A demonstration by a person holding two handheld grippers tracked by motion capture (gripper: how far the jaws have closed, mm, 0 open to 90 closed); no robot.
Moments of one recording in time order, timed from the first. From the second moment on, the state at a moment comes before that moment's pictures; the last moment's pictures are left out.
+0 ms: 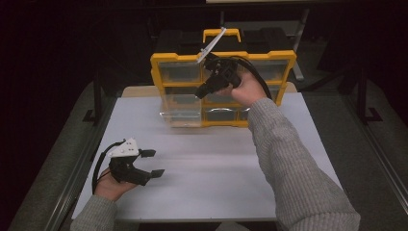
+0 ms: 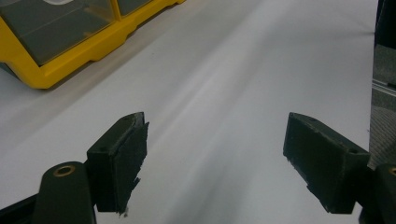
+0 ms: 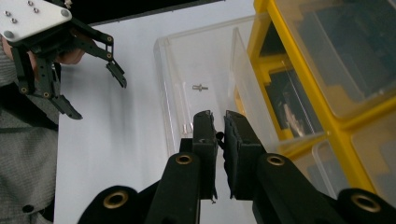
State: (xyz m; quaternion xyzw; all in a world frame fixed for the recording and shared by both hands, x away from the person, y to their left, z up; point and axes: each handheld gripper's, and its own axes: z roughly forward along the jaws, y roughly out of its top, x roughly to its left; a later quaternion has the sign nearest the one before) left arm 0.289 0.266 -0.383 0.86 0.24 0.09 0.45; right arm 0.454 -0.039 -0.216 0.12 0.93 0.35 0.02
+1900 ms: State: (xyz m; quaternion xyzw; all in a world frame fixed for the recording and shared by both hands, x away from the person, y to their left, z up) left arm 0.289 0.268 -0.384 0.85 0.24 0.09 0.45; right arm 0.467 0.025 -0.252 0.10 0.94 0.34 0.00
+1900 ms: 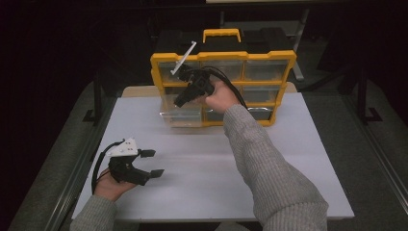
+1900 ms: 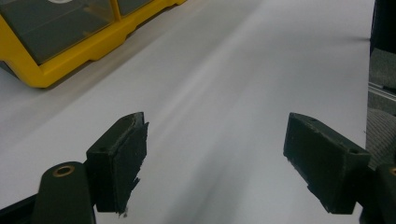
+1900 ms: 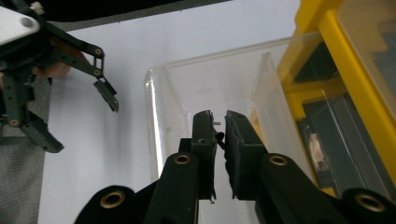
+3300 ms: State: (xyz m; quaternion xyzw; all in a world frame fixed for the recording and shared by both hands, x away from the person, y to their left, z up) left arm 0.291 0.271 -0.386 0.85 0.24 0.08 0.45; right arm 0.456 0.000 -0.246 0.11 0.92 0.36 -0.02
